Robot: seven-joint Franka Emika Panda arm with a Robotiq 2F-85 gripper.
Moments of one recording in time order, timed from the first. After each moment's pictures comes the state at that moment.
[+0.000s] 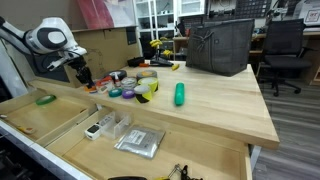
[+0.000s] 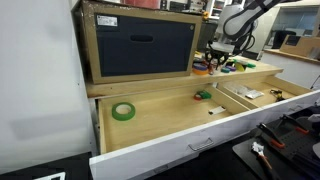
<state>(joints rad) 0.14 0.31 -0.08 -2.09 -0.21 2.53 1.15</state>
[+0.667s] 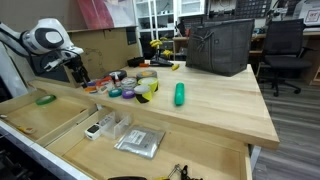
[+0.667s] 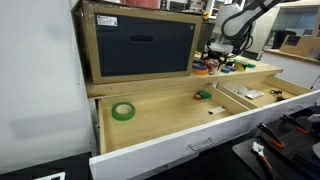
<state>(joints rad) 0.18 0.31 -0.07 -2.09 -0.26 2.52 1.14</state>
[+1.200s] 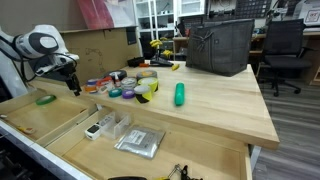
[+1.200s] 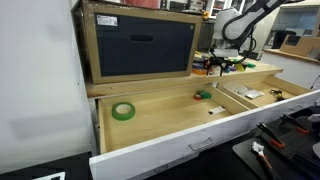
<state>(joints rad) 0.18 0.29 -0.02 -2.17 -0.25 2.45 1.02</state>
